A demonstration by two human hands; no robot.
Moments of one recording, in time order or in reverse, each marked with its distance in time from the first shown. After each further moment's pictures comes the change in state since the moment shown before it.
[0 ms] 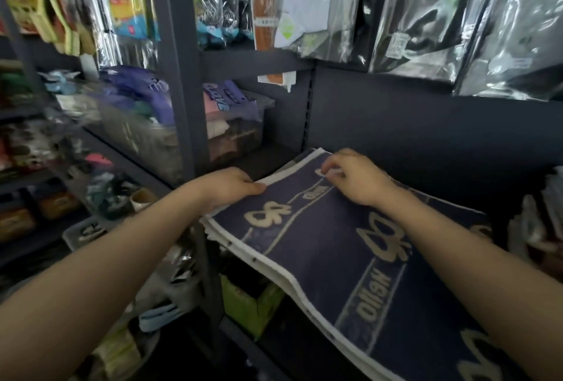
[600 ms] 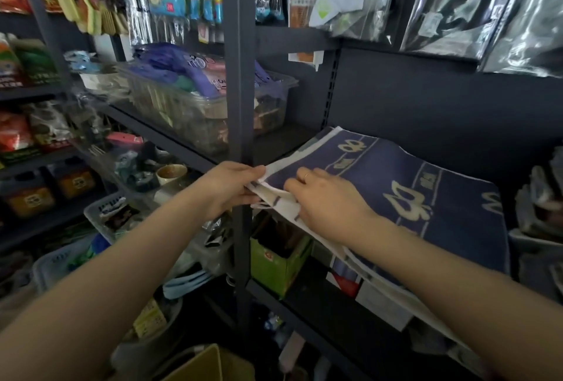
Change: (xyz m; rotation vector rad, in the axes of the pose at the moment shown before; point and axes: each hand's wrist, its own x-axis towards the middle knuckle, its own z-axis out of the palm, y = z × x) left_hand -0.066 -0.060 0.013 -0.801 0.062 0.051; right_hand -0.084 -0.144 0.031 -0.415 -0.053 -0.311
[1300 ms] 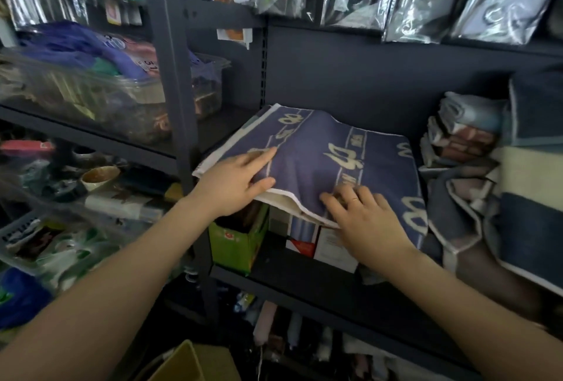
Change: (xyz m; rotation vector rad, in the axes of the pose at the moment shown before) left_hand 0.008 -0.033 0.047 1.225 -0.185 0.809; right_hand -0.139 0.001 0.041 -0.297 -0.019 0.464
